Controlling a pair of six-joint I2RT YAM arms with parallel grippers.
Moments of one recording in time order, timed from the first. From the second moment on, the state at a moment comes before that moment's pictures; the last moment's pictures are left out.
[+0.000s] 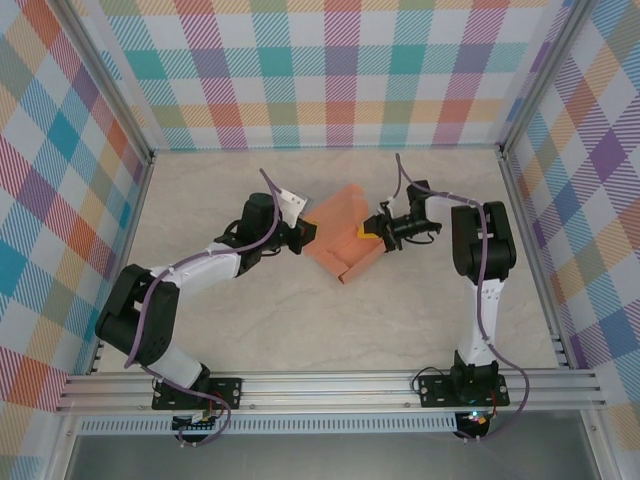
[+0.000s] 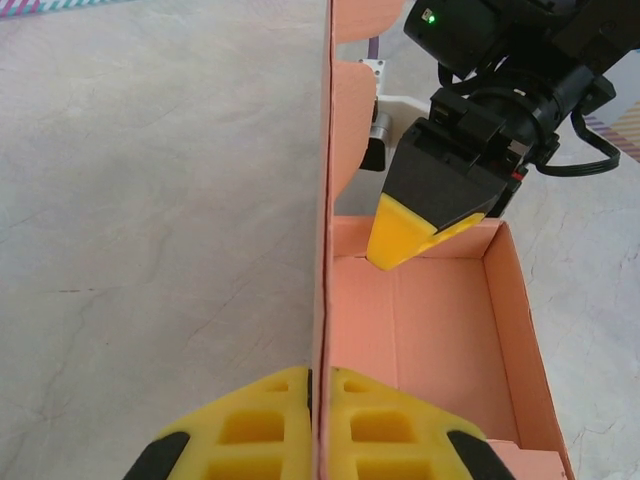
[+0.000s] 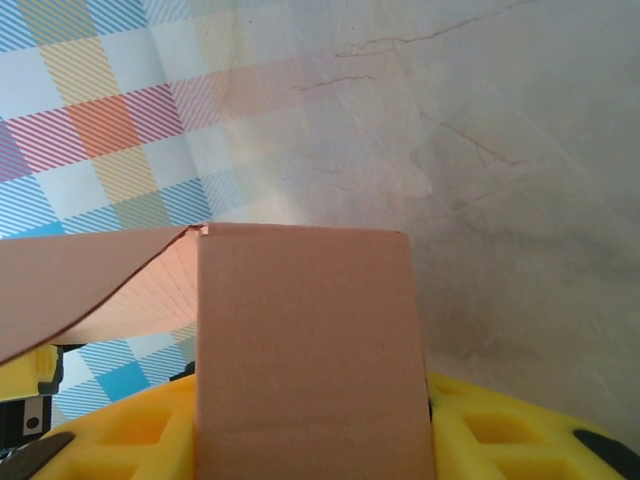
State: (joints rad) left arm -0.49 1.57 0.91 0.15 0.40 -0.08; right arm 0.17 2.18 1.39 -0.63 -1.12 0.32
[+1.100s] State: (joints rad) left arm -0.49 1.53 0.89 0.18 0.33 0.02; right arm 0.08 2.00 1.28 -0.49 -1.17 0.49
